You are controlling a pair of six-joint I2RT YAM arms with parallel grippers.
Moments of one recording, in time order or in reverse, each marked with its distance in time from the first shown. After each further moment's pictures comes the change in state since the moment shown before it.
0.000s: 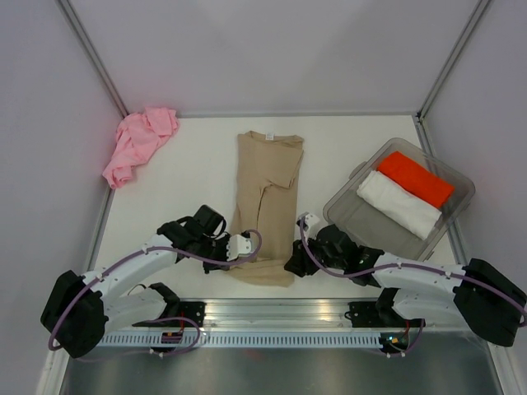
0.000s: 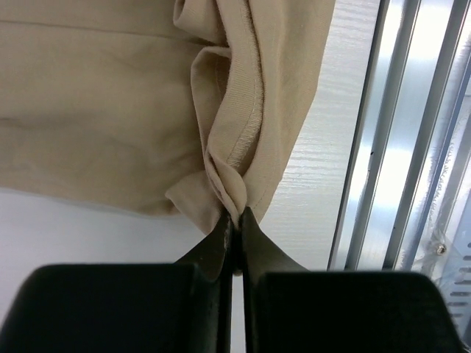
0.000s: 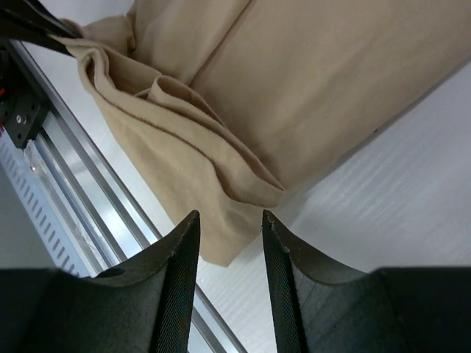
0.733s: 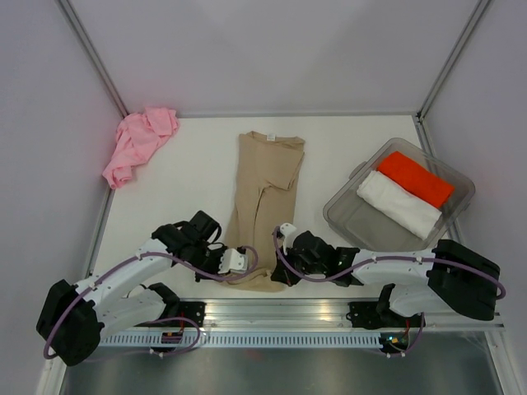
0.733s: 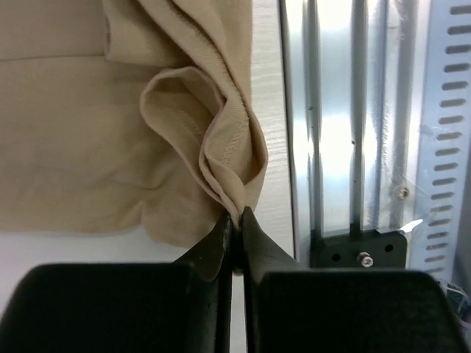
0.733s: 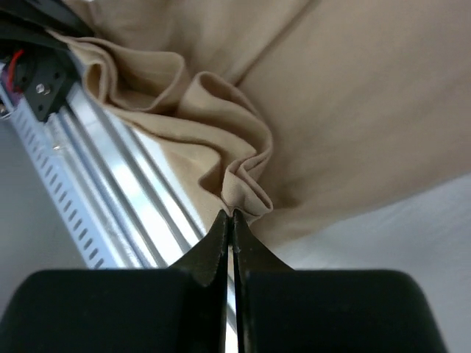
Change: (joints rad) left arm 0.000 -0.064 -0.012 -0.161 0.075 0.190; right arm 0.154 0.237 0.117 0.067 0.019 0.064
